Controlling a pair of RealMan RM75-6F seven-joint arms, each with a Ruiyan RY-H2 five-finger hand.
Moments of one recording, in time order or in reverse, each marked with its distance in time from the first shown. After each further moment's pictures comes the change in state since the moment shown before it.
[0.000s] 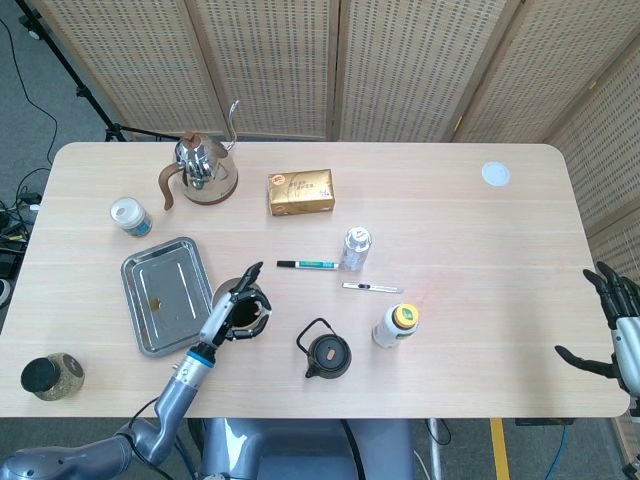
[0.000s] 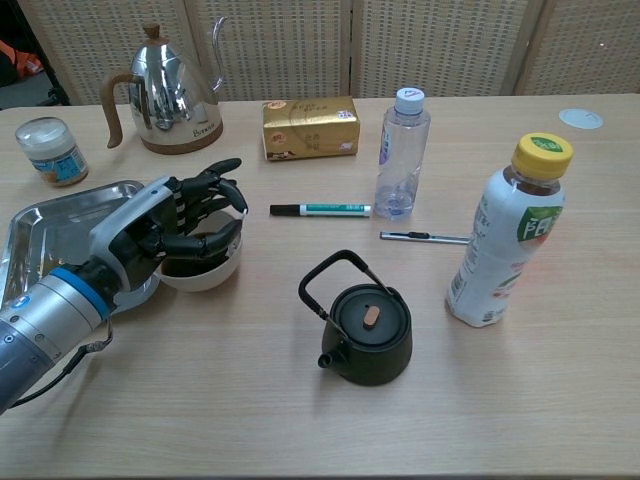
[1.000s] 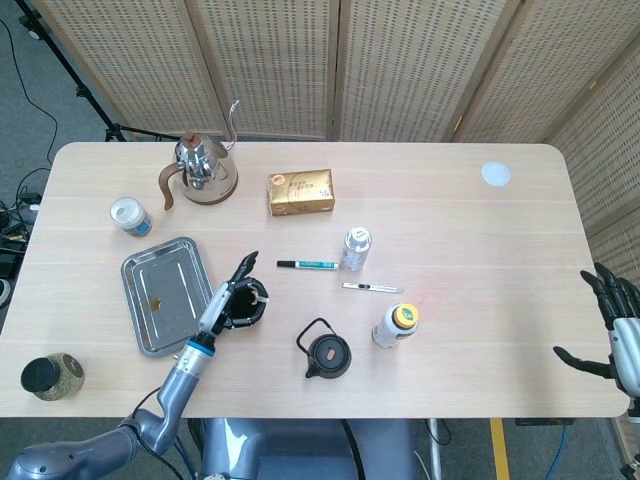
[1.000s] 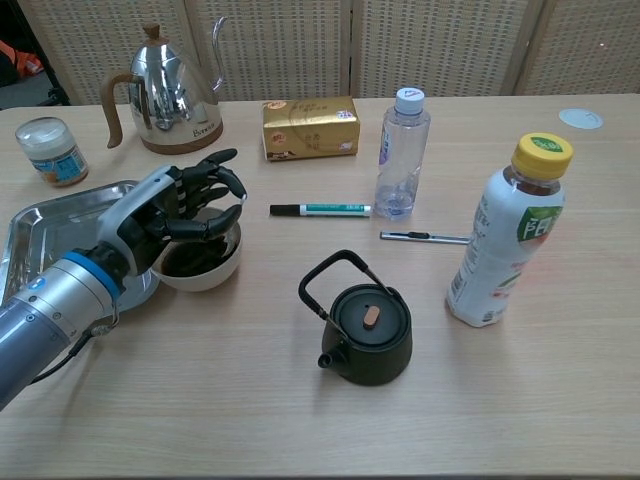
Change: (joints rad) left arm -0.039 -0.043 -0.043 0.101 -0.025 -0.033 -0.044; right arm 0.001 -0.005 -0.001 0.001 0.002 -0.004 -0.011
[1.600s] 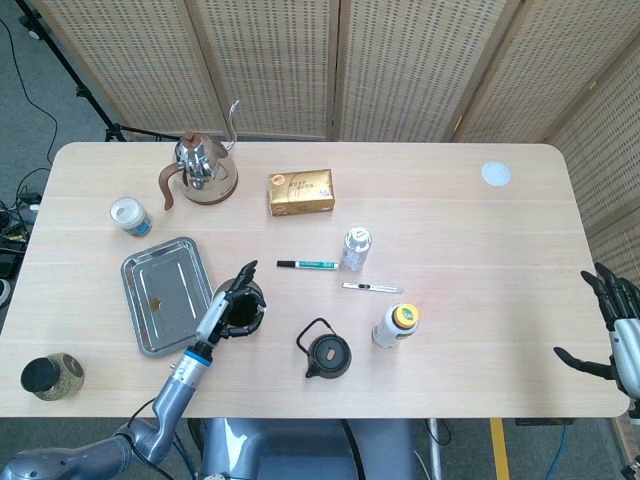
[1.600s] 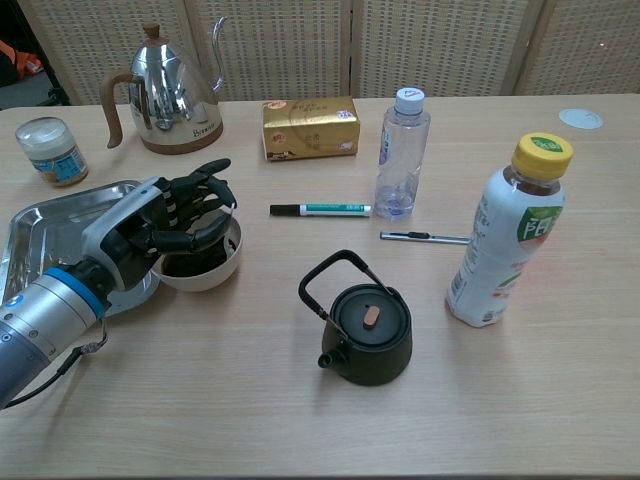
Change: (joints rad) left arm 0.043 0.033 0.037 -0.057 0.011 0.030 -0.048; right arm -0.003 0.000 -0.003 -0.003 -0.010 0.009 -0.005
